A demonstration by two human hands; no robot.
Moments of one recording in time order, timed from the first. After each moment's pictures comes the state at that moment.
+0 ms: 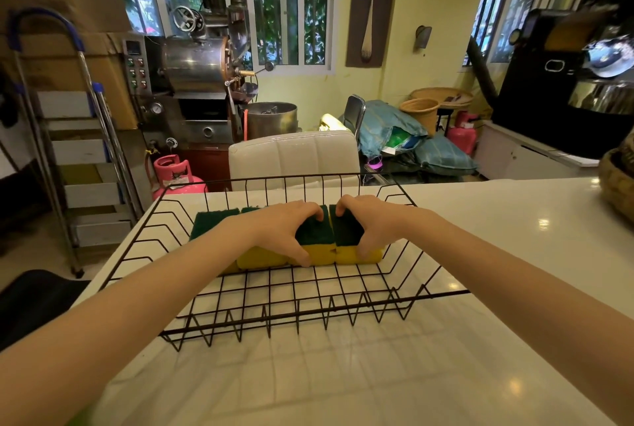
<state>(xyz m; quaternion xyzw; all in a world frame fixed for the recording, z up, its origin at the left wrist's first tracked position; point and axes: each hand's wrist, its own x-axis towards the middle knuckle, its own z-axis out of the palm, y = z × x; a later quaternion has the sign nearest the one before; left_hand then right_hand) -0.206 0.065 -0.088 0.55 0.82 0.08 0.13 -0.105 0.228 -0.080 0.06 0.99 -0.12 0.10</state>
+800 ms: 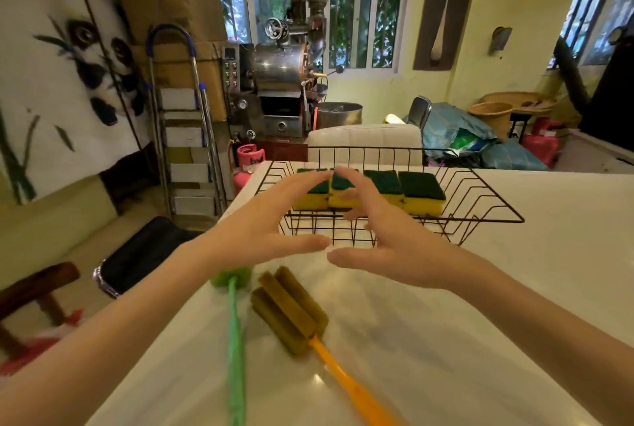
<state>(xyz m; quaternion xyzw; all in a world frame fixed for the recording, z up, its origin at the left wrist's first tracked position) -0.061 -0.140 -0.061 0.50 0.81 0.29 0.00 0.032 0.035 -0.064 -0.10 0.93 -0.35 -0.07</state>
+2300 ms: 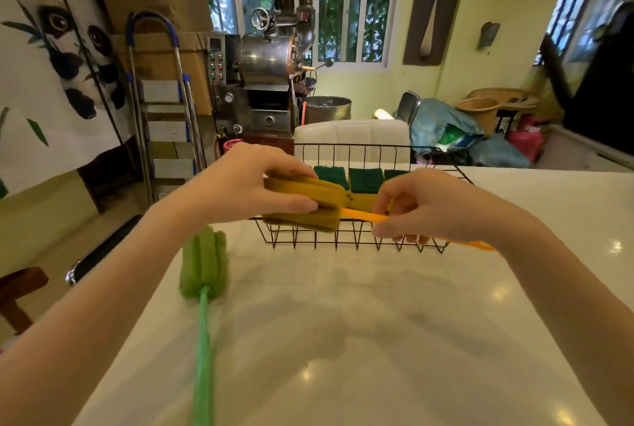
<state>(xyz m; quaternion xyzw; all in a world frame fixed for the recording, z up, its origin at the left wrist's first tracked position) -0.069 -0.120 -0.015 0.47 0.84 0.27 0.00 0.033 0.096 -0.026 -0.02 0.96 -0.29 0.00</state>
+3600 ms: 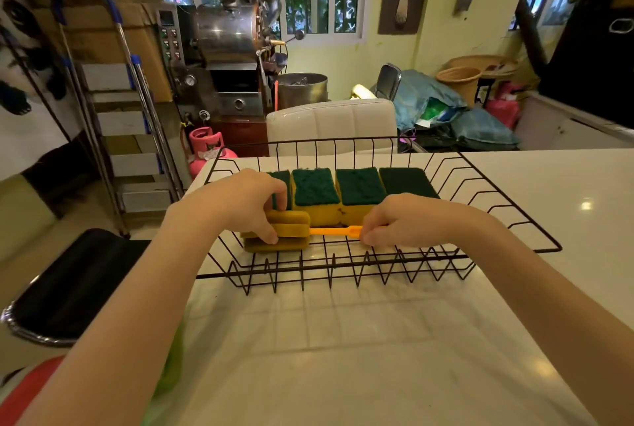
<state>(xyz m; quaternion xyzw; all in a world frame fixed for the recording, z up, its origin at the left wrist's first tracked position) -0.192 -0.047 -0.062 0.40 0.91 0.02 0.12 -0.071 0.146 -0.081 0.01 0.97 -0.20 0.13</state>
